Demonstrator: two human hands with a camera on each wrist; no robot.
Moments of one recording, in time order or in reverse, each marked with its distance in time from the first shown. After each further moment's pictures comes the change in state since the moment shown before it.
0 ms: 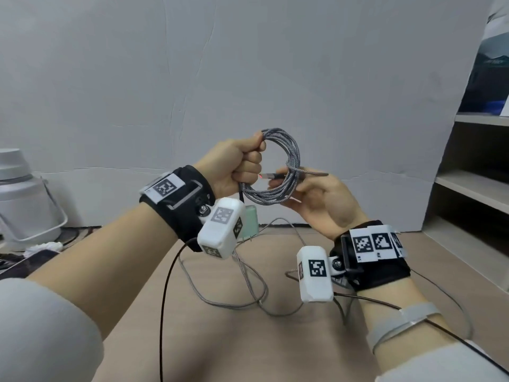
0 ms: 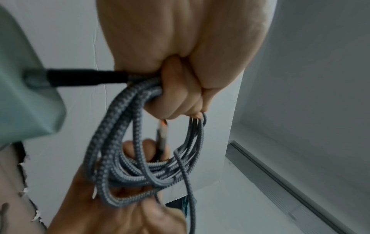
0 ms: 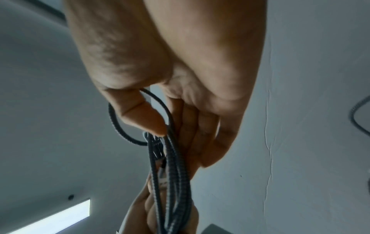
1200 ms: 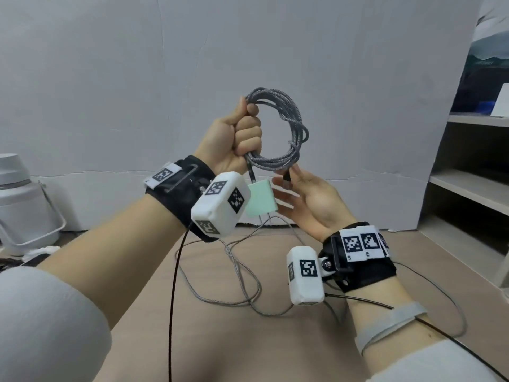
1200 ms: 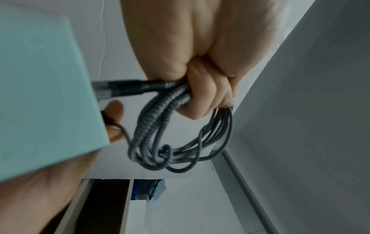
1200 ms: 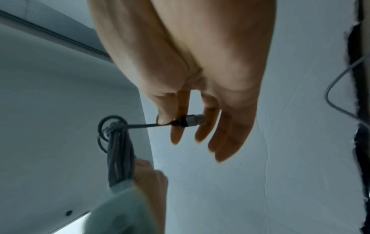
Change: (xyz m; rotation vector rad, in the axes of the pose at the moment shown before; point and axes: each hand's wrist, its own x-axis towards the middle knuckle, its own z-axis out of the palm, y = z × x) left_hand -0.001 0.025 0.017 -0.616 -0.249 0.111; right_hand 0.003 0.008 0.004 0.051 0.193 0.062
